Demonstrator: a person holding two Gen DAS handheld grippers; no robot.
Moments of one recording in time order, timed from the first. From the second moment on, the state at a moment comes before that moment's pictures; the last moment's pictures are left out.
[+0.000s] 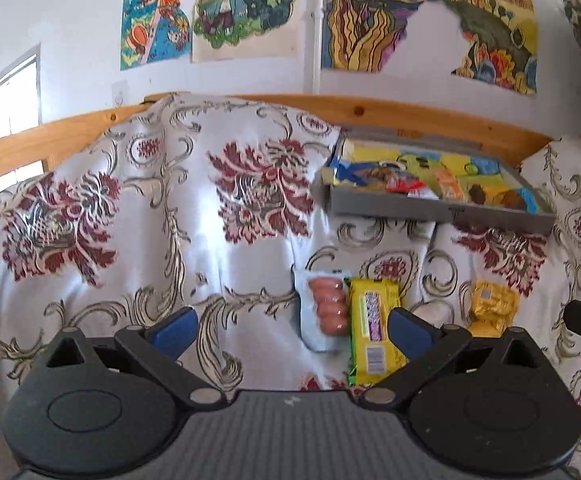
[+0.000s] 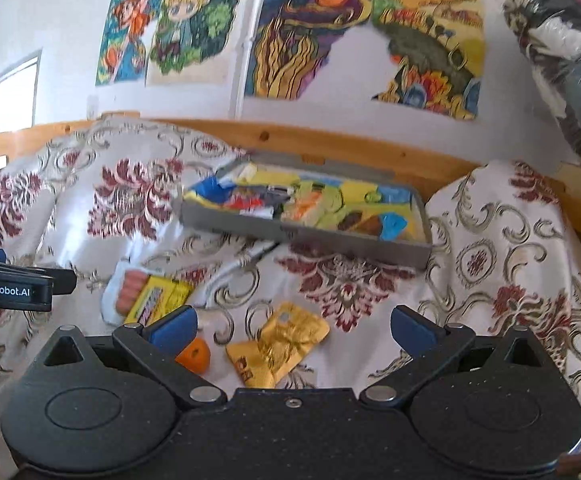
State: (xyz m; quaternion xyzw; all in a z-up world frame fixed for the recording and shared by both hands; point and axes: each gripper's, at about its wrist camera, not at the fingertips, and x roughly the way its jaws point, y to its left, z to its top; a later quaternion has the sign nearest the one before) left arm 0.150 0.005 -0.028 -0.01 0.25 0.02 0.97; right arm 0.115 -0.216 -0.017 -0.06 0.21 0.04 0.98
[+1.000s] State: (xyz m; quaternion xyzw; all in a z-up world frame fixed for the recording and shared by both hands) left arm 0.211 -0.005 -0.073 -0.05 0.33 -0.05 0.94; right arm 0.169 -0.156 -0.082 -0.22 0.30 0.11 0.92
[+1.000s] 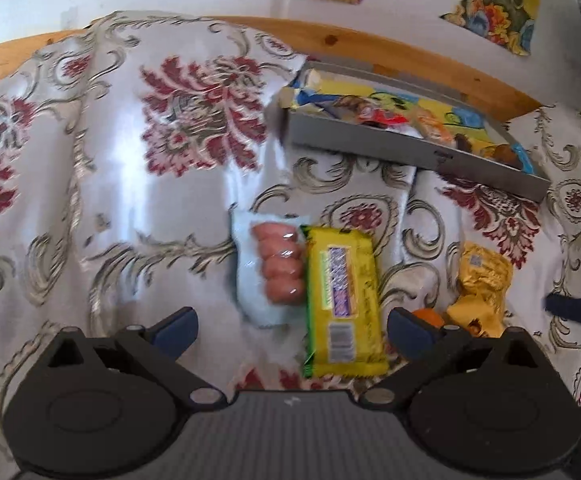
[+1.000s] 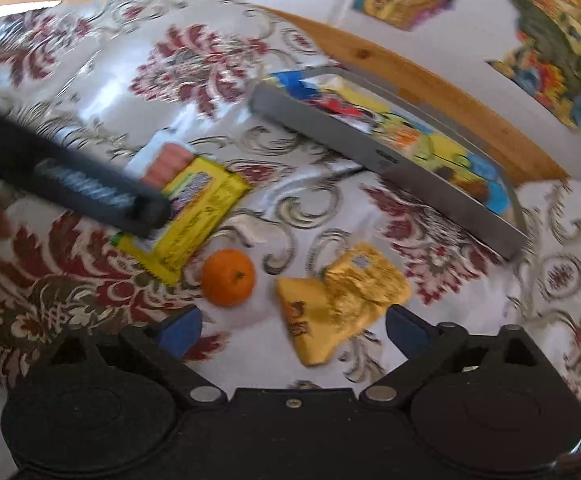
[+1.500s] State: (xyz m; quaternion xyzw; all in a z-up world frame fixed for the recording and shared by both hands) left arm 0.231 -0.011 -0.089 -0.05 0.38 -0.11 0.92; right arm 0.183 -0.129 -0.107 -0.28 0.26 0.13 0.92
